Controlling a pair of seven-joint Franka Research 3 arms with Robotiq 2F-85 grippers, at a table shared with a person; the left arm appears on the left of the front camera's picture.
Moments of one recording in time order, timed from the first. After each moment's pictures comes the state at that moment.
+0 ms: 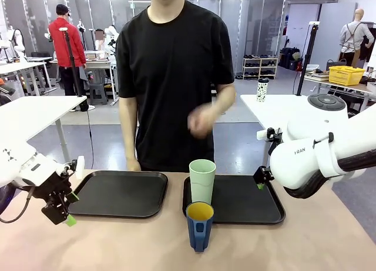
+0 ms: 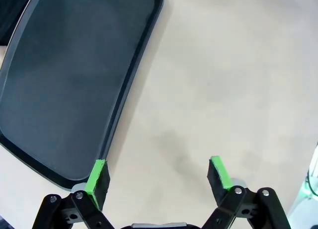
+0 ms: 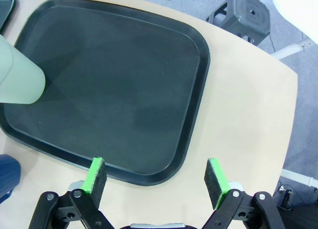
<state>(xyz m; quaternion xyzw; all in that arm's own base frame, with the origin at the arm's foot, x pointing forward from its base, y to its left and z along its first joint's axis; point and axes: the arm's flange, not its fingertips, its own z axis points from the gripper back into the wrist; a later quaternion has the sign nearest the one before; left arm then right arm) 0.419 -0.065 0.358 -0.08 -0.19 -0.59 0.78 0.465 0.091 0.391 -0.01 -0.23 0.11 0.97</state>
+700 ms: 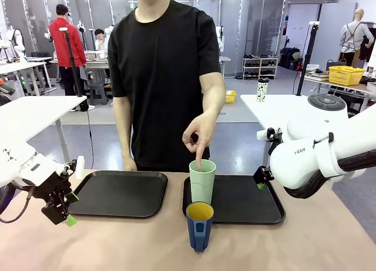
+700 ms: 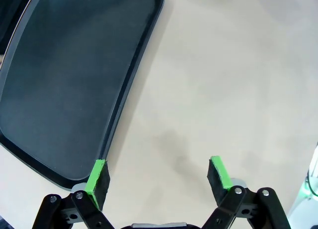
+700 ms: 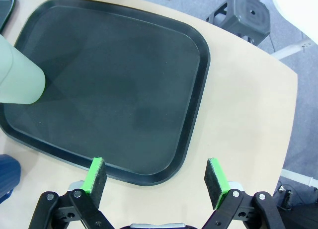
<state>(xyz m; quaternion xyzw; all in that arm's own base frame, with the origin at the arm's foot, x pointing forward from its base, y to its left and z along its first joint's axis) 0.419 -0.064 0.358 -0.08 -0.19 -0.59 0.78 0.465 0.091 0.391 -0.01 -0.23 0.11 0.97</state>
